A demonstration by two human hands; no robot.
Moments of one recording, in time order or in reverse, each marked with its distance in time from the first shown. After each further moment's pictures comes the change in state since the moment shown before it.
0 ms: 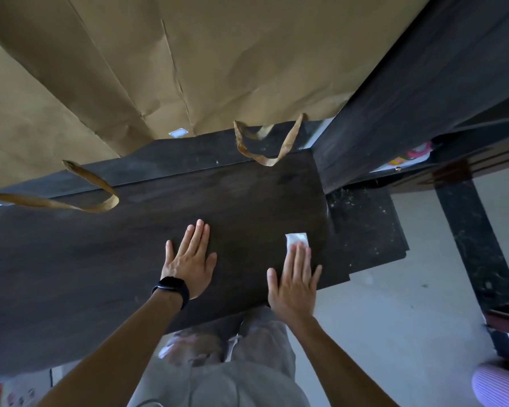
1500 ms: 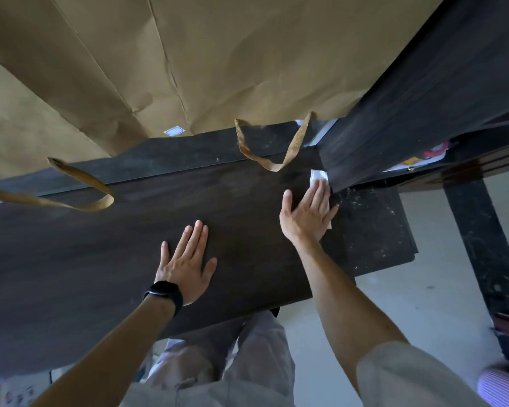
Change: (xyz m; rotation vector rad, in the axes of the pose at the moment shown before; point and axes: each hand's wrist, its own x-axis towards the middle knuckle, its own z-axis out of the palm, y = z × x) left_hand 0.001 -0.008 0.004 0.039 -0.020 0.019; right_hand 0.157 -0.032 -0.043 0.081 0.067 0.256
